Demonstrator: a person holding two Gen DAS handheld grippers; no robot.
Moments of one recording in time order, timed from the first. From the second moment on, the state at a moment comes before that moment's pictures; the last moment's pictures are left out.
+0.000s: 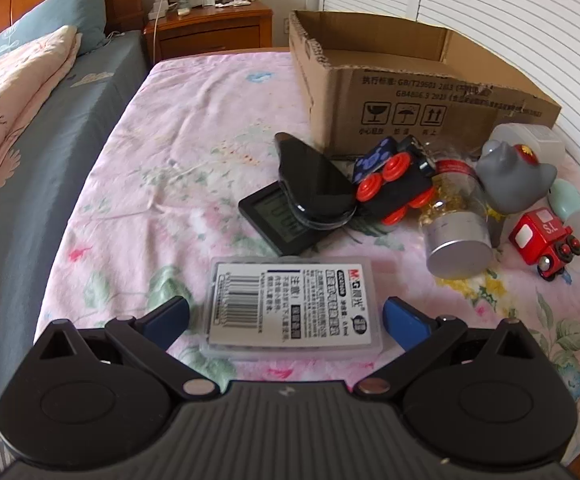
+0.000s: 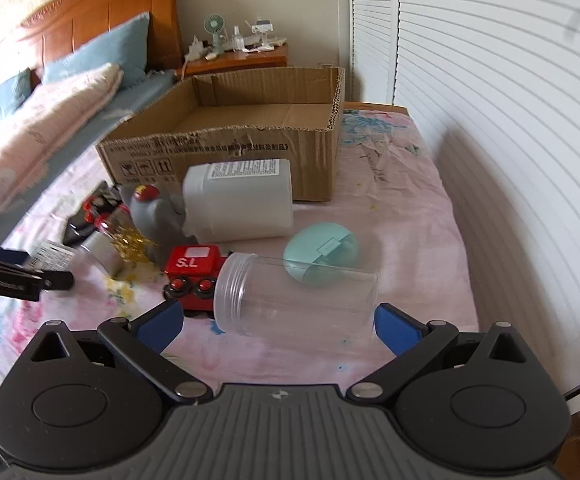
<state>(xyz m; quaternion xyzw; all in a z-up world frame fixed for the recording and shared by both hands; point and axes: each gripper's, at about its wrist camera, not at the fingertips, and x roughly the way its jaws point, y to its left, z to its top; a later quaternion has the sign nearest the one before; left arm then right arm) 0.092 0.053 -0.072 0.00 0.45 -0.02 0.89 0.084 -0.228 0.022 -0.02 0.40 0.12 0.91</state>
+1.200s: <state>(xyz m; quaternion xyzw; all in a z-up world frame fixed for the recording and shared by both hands) 0.093 0.054 -0.065 0.02 0.47 -0.06 0.88 0.110 -0.215 0.012 -0.04 0.43 0.01 0.90</state>
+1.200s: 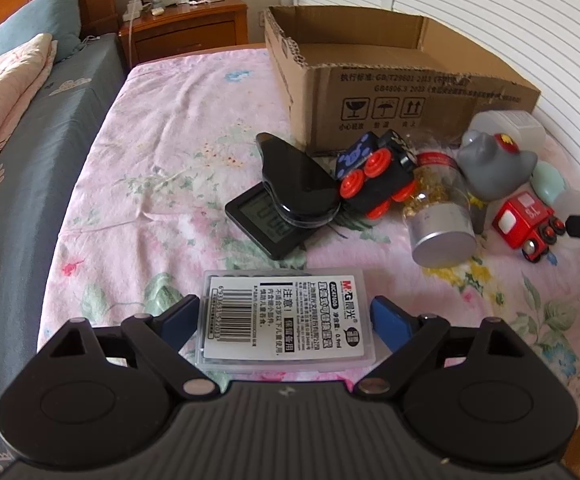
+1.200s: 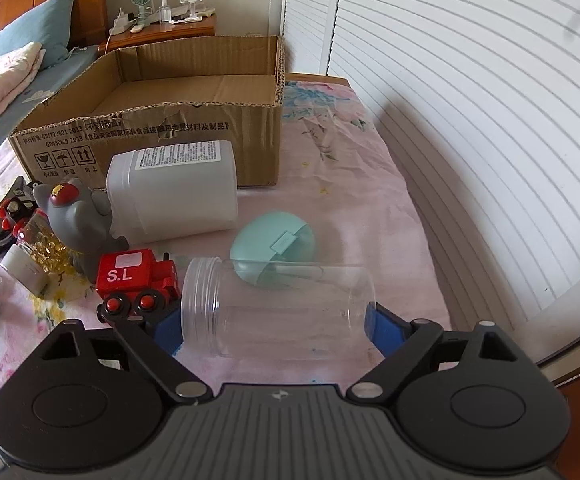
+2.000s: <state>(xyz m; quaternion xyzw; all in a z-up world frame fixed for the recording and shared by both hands) 0.105 0.045 0.023 0.07 0.41 -0.13 0.90 0.105 -0.210 0.080 -0.07 0.39 0.10 0.91</state>
